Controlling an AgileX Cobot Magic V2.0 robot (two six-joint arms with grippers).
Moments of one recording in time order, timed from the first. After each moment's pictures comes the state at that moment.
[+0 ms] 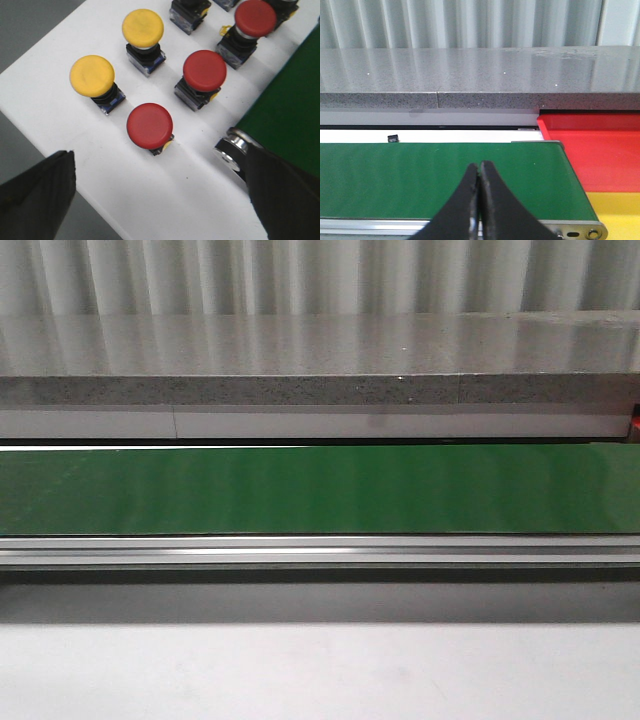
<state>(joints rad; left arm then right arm) 0.24 1.04 -0.69 0.36 0.74 -0.69 -0.01 -0.01 0.03 -0.04 0.04 0.13</state>
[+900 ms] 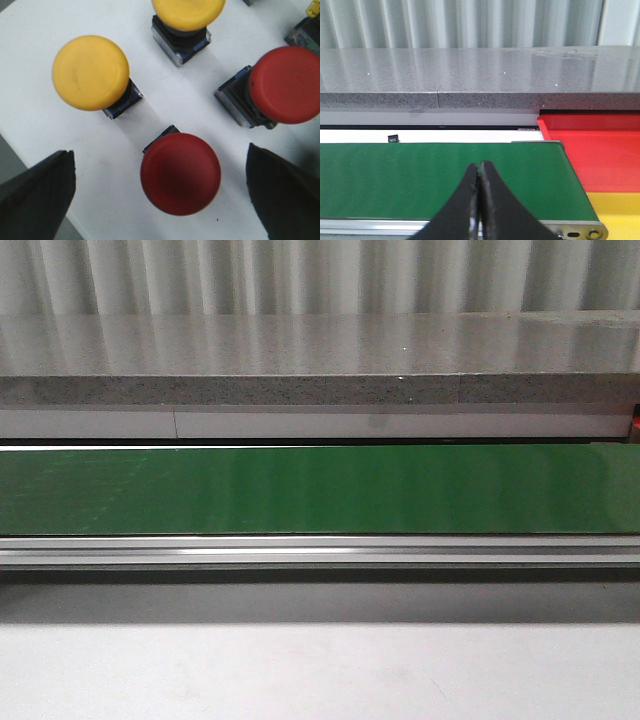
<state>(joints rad) 0.38 1.40 -0.69 0.33 0.54 -0.69 -0.01 -0.01 0.03 -0.04 0.04 0.13</state>
